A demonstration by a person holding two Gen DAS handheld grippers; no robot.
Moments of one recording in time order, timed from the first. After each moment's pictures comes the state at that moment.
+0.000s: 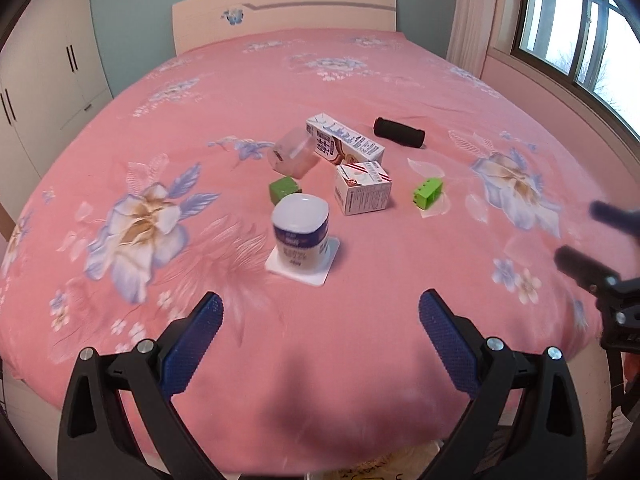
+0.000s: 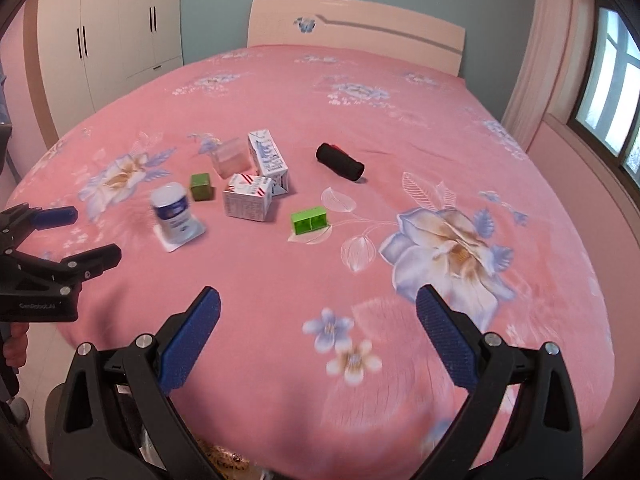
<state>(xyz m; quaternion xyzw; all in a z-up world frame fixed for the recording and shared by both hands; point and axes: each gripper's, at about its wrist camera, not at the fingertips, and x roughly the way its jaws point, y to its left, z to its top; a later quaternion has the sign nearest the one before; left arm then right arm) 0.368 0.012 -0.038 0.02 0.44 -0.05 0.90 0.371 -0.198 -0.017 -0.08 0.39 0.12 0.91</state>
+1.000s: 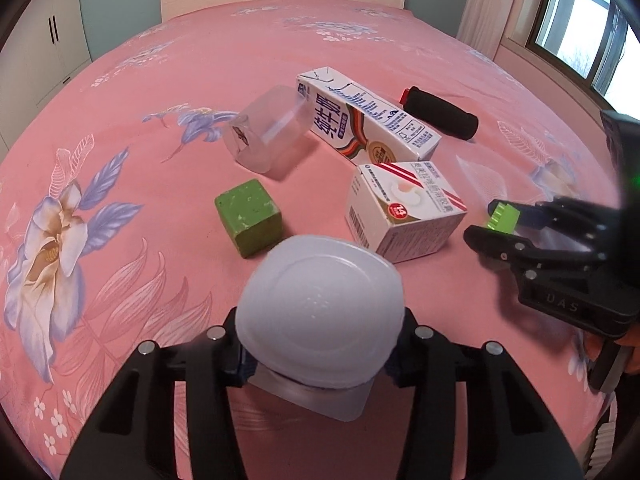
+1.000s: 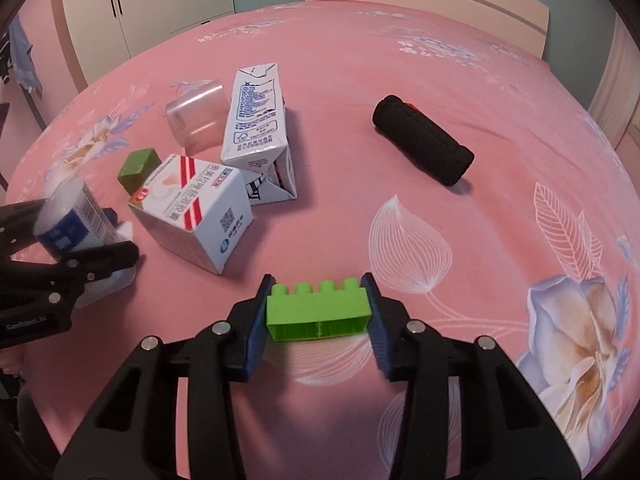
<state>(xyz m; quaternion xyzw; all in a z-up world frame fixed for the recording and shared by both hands) 0.489 0.009 -0.120 -0.01 0.48 -0.07 0.88 0.535 -0.162 -0.128 -0.10 0.46 0.23 0.85</state>
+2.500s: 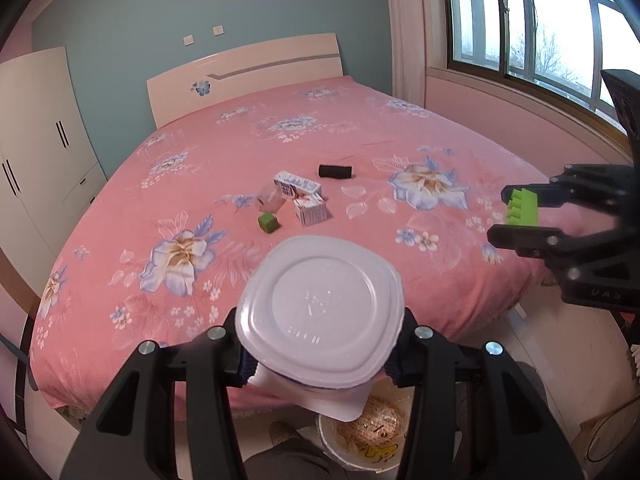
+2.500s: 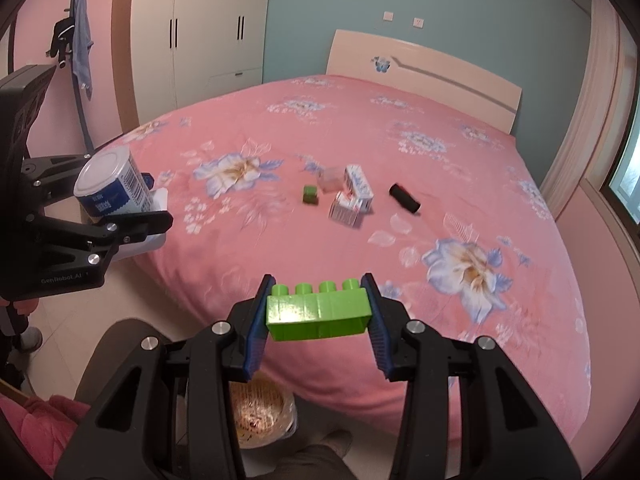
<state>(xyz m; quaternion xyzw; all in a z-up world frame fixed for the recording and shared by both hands) 0.171 -0.001 0.071 0.10 0.35 -0.11 0.93 0.174 -0.184 0.082 -0.14 0.35 0.23 0.90</state>
